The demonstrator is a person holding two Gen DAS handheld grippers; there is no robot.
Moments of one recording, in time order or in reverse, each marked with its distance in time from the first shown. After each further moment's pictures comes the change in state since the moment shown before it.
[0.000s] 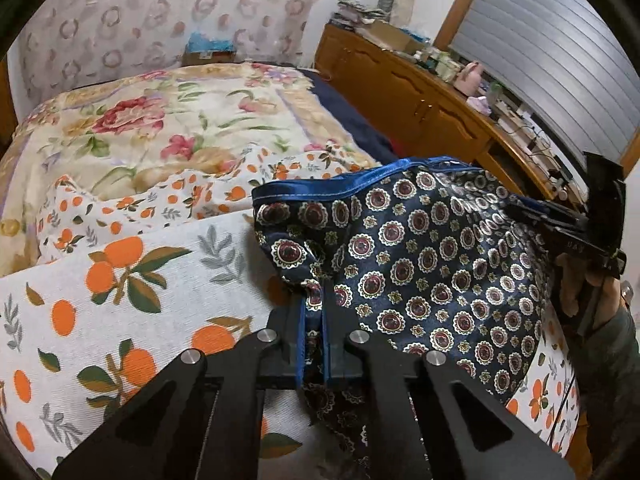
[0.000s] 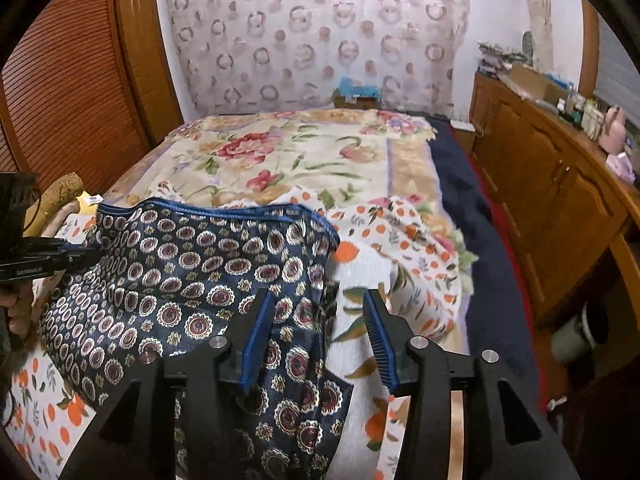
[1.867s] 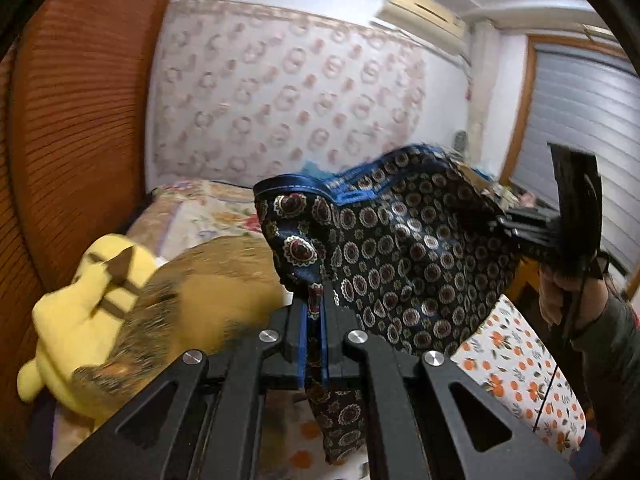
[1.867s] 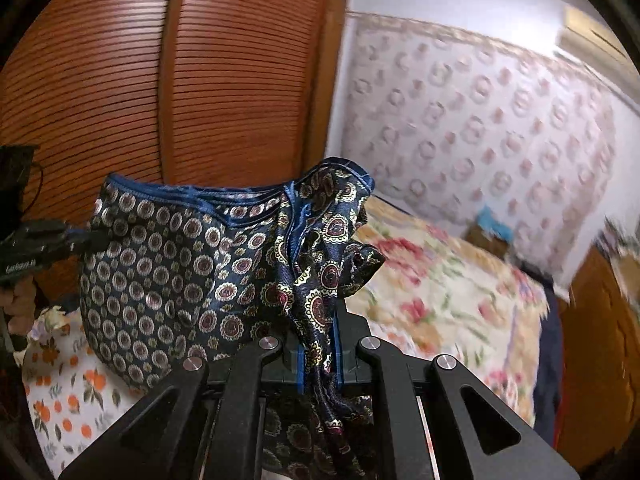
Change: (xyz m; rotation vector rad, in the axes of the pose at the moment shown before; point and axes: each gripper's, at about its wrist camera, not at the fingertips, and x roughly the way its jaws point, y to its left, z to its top) left arm -0.273 0.110 -0.110 -0.162 -0.513 0.294; right arm -0.054 0.212 0.110 -0.508 -0.272 0.273
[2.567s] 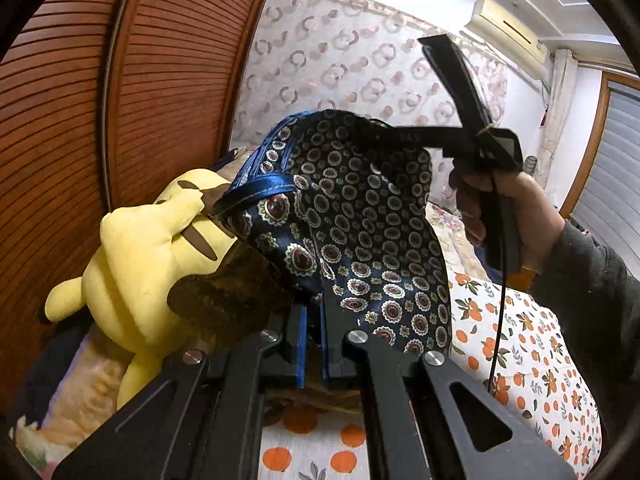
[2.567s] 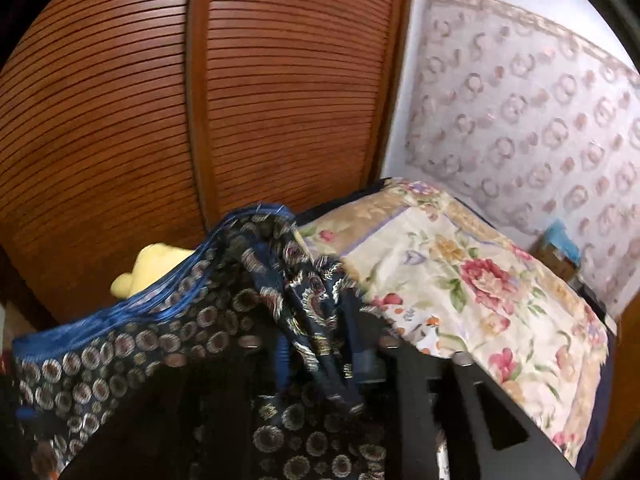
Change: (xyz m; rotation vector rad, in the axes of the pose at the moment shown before) left arm -0.014 0.081 -0.070 -0.183 0.022 0.198; right arm 0.226 0.031 0.052 -0.037 0.088 0.147
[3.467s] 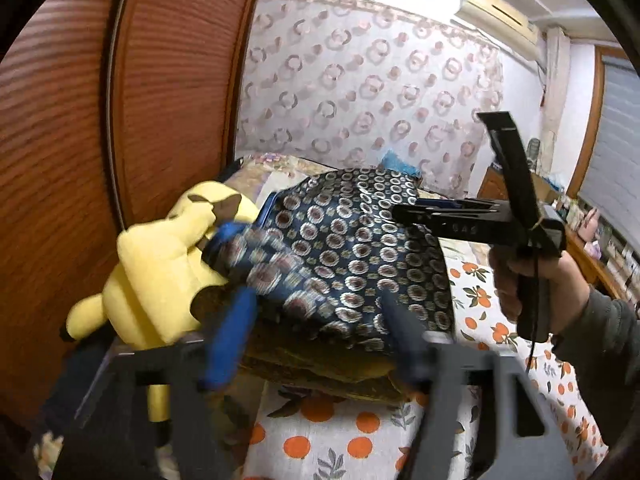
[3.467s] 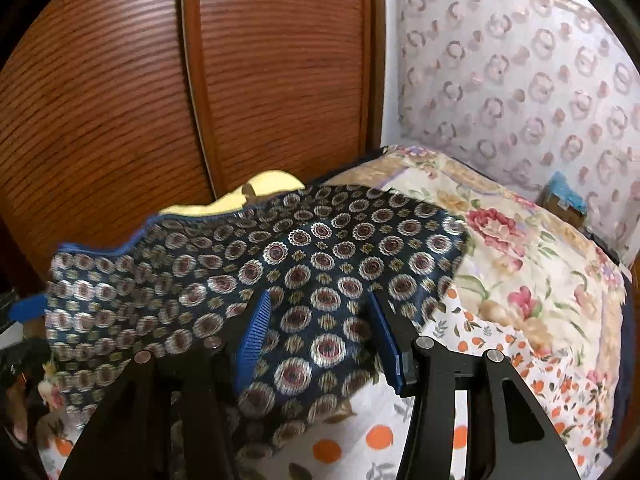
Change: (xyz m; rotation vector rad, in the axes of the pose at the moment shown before) left arm -0.028 -0.008 0.003 0.098 -0.007 0.056; right arm -0.021 -0.002 -0.086 0.111 0.021 0.044
